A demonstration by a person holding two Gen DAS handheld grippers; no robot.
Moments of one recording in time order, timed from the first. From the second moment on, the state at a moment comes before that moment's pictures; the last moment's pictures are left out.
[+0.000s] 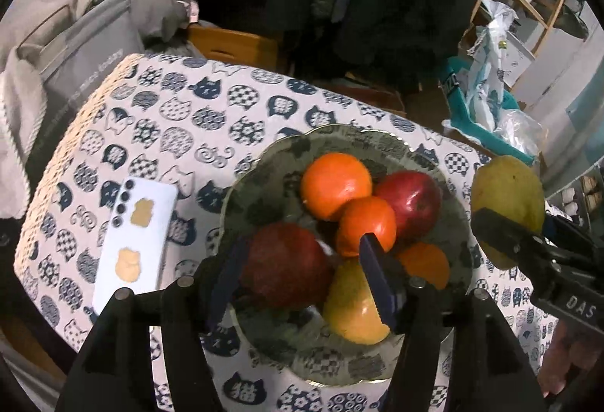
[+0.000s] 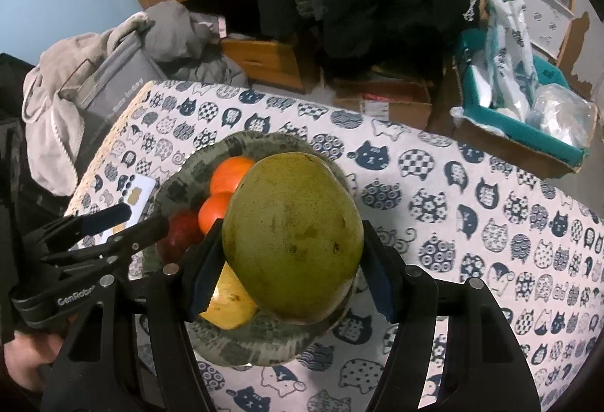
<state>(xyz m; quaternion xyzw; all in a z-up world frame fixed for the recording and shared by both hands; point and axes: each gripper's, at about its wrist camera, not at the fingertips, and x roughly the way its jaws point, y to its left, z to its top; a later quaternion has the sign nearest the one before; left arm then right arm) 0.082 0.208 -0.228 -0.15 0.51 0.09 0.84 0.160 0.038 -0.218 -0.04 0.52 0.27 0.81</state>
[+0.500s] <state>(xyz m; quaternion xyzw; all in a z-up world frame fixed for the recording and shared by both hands) 0.058 0.225 -0.215 -0.15 0.50 0.12 0.84 0.153 0.076 -0.248 -0.06 0.55 0.29 0.78</state>
